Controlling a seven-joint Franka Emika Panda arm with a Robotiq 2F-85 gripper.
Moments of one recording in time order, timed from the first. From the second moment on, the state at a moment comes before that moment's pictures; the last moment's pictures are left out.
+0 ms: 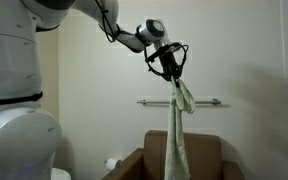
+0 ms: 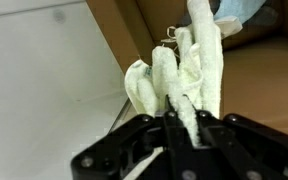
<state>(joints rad) -0.09 -0.12 -0.11 -1.80 -0.27 1.83 0.13</state>
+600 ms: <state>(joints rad) -0.22 0.00 -0.26 -1.50 -0.19 1.79 0.23</state>
